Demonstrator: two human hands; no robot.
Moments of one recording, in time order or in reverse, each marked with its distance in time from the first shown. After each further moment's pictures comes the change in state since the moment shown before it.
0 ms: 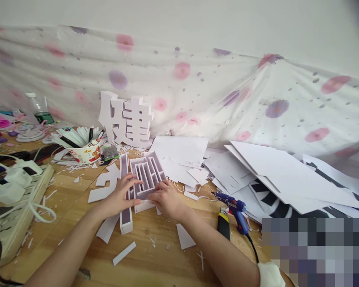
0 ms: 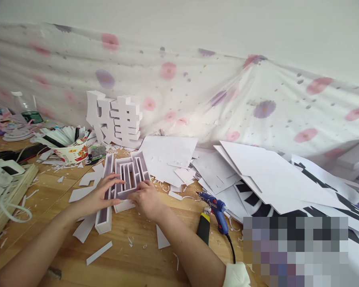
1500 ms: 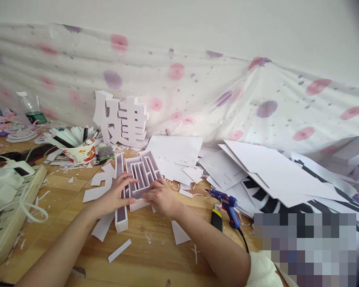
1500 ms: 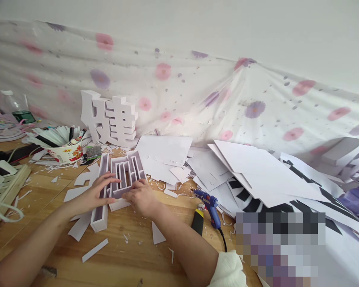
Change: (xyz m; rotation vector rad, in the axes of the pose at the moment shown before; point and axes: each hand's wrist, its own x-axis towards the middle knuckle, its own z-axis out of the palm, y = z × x) left_hand 0.000 0.002 -0.002 -0.028 -0.038 0.003; right_hand -0.003 0.007 0.008 -0.048 0.043 -0.118
